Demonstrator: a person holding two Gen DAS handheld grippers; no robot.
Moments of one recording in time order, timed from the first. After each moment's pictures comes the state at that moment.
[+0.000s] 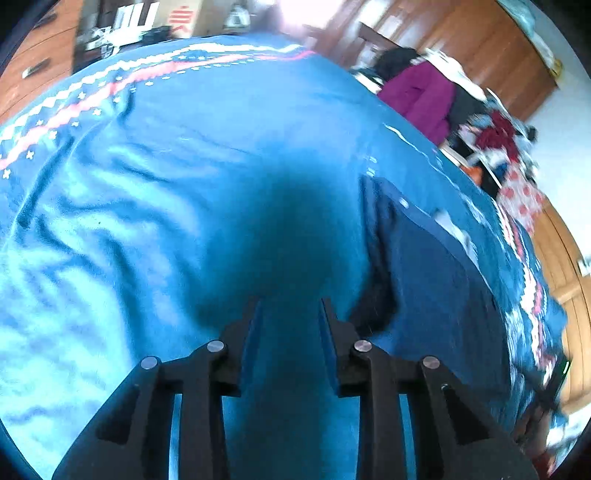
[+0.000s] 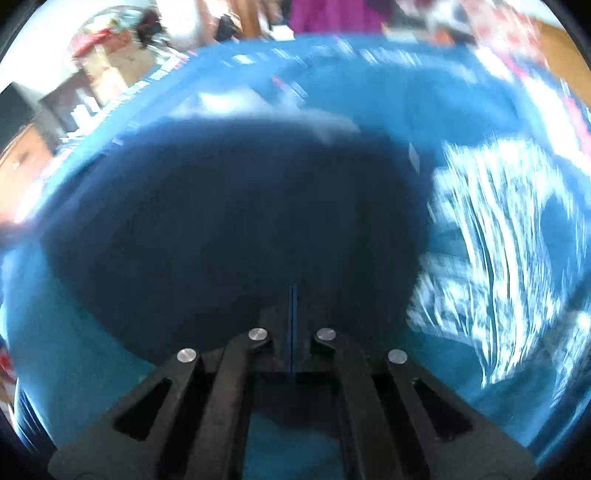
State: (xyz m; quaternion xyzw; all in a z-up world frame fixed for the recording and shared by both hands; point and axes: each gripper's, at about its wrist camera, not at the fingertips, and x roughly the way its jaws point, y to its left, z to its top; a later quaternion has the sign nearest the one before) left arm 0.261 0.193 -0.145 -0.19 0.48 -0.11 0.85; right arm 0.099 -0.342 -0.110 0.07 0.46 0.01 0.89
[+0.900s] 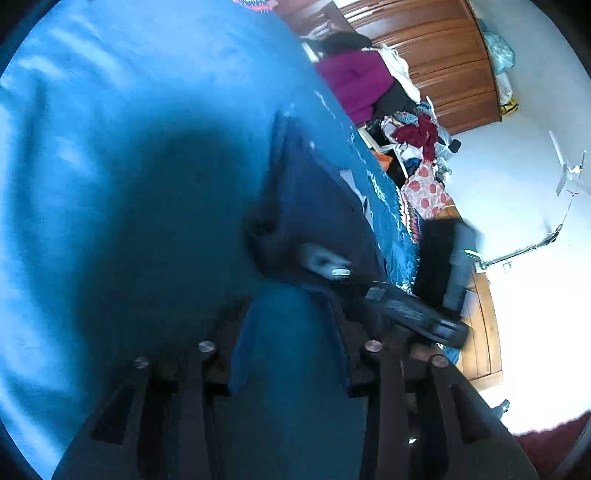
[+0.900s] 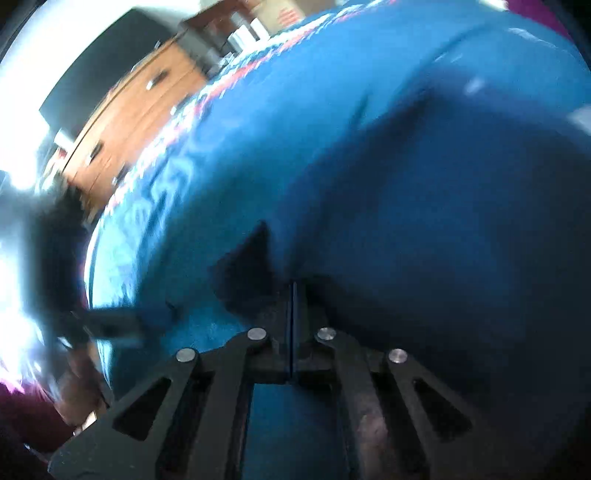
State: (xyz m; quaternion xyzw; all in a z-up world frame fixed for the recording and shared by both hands) left arm 0.239 0.156 -0.187 -0.35 0.50 -0.27 0.75; right arm 0.244 -0.017 -0.144 0.09 0.50 0.31 0.80
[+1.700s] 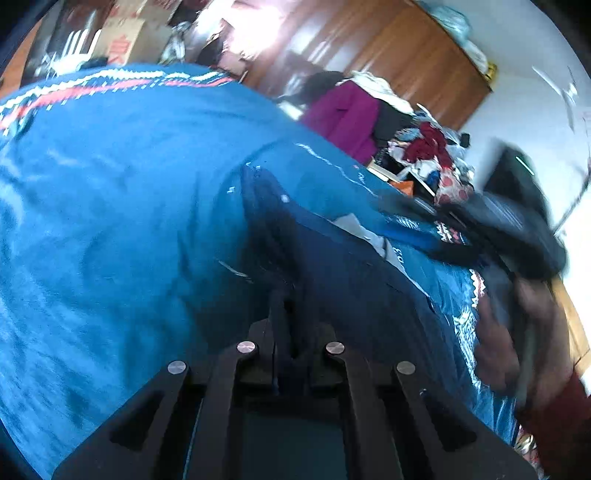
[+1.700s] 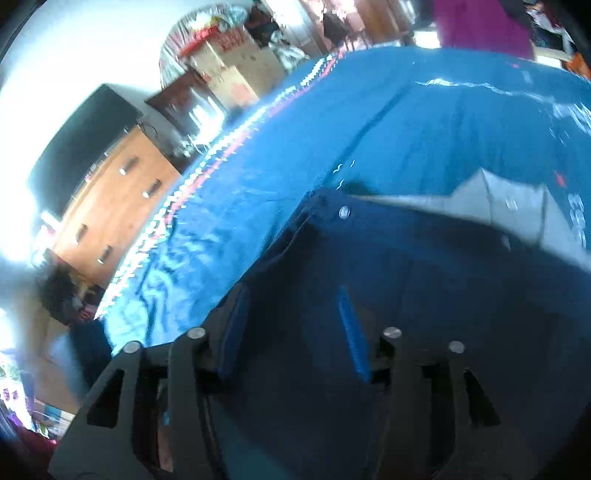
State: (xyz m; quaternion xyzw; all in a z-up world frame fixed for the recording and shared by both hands) left arm 0.267 0.049 -0.147 -0.21 0.37 -0.21 0.88; right arm 0.309 -0.106 -0.070 0.14 0.46 0.24 0.84
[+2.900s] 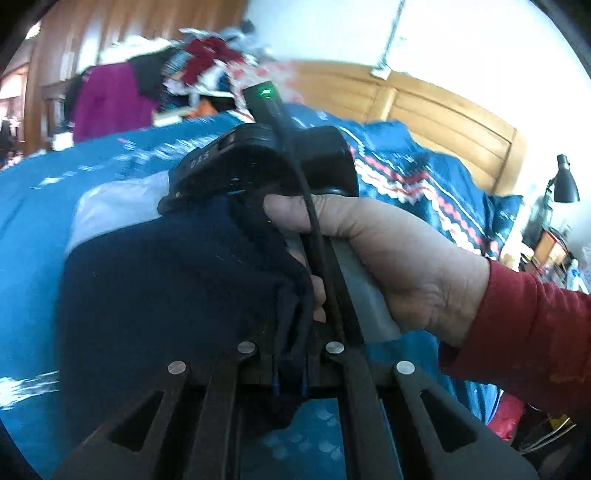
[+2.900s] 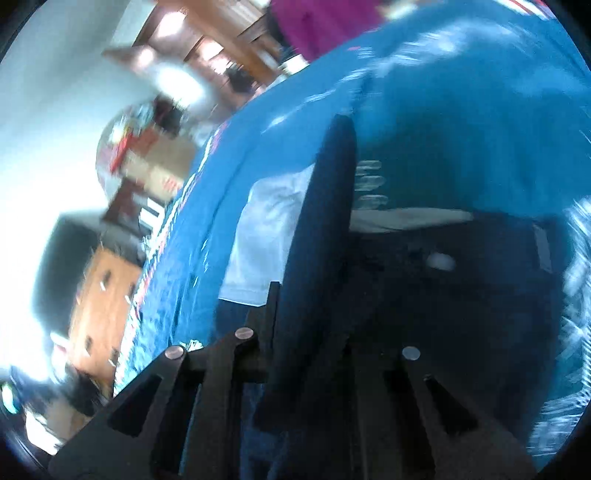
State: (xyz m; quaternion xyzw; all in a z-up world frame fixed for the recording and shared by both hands) left arm 0.157 -0.290 -0.094 0.07 0.35 -0.52 0.78; right arm 0.229 -0.424 -0.111 0.35 0.40 0.10 0.84
